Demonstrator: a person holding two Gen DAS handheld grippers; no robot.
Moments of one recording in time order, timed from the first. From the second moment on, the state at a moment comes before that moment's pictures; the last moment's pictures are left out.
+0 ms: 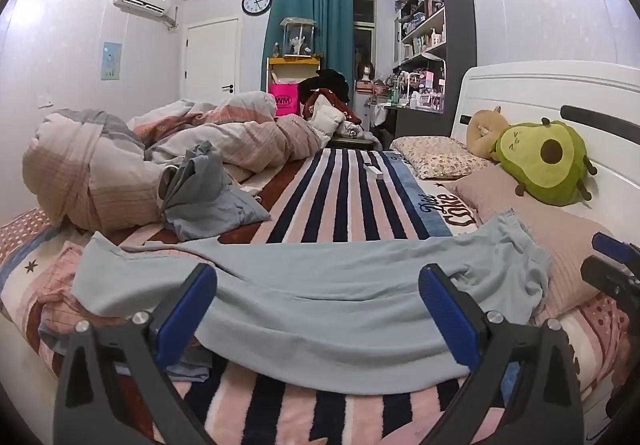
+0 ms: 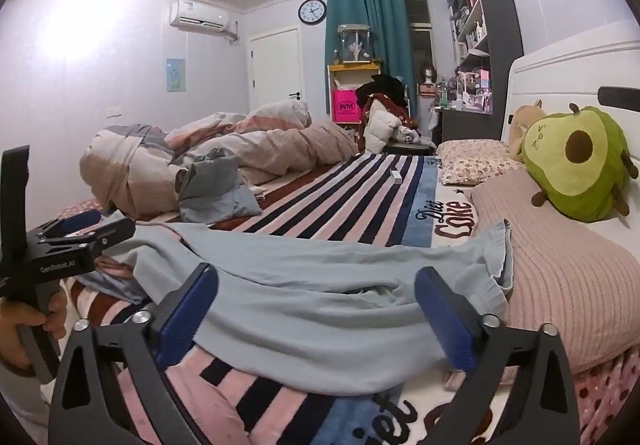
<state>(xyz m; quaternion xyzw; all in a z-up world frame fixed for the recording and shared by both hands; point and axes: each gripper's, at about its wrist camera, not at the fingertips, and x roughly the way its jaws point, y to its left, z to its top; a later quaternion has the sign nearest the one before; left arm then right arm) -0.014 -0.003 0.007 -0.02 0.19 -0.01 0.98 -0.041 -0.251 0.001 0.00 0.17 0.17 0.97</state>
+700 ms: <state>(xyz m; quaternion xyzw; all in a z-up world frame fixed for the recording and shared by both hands) -0.012 -0.012 0.006 -0.01 0.18 -0.01 0.98 -0.043 -0.263 0.003 0.01 0.16 0.15 0.98</state>
